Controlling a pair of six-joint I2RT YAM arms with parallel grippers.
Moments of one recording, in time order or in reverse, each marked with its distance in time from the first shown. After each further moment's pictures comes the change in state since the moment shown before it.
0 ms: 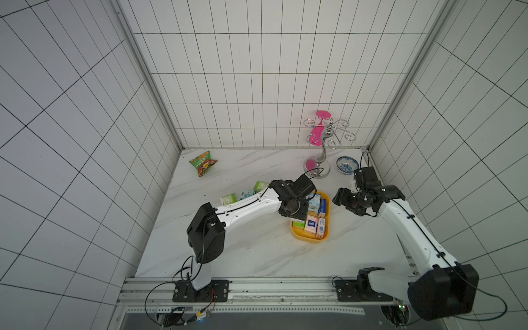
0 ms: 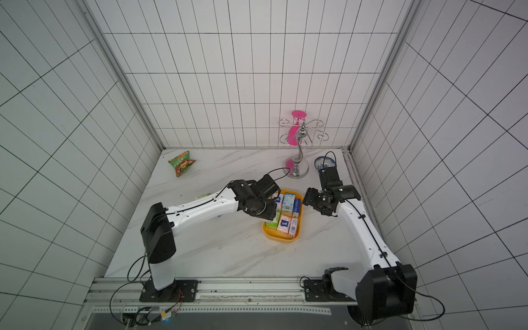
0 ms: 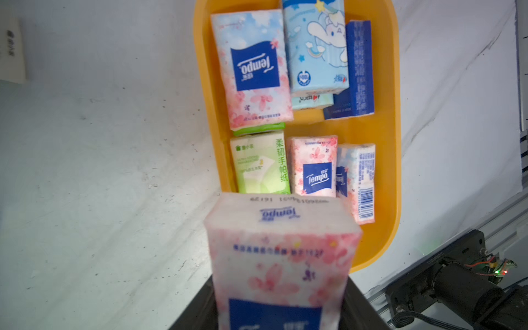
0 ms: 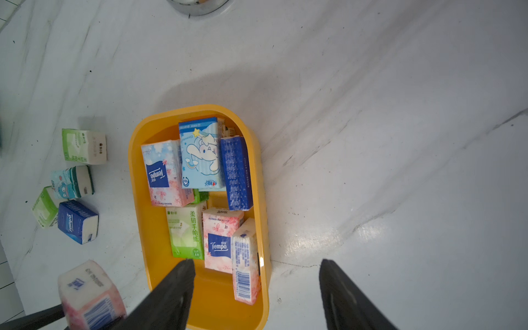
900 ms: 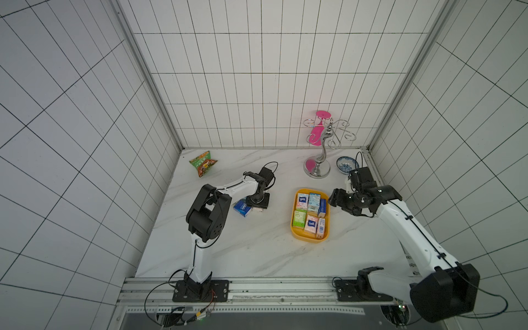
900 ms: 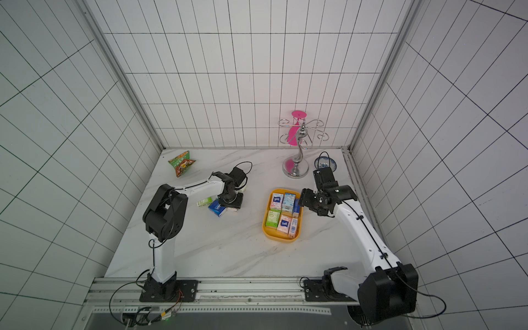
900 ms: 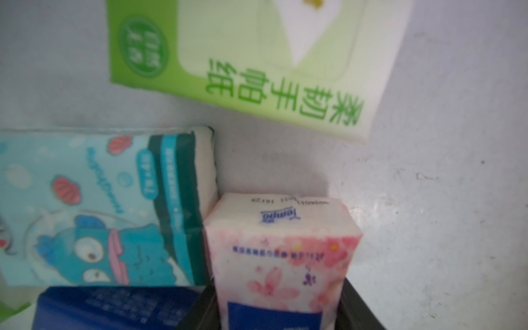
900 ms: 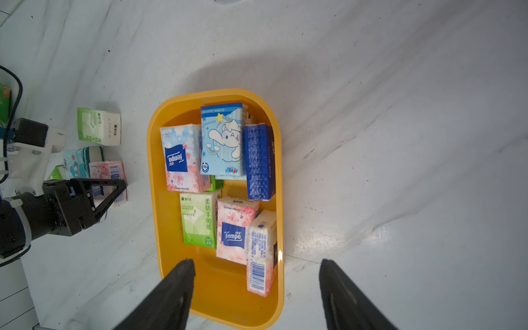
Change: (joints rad) left arm 0.422 0.109 -0.245 0.111 -0.088 0.259; right arm 0.078 -0.005 0.002 0.007 -0.011 0.008
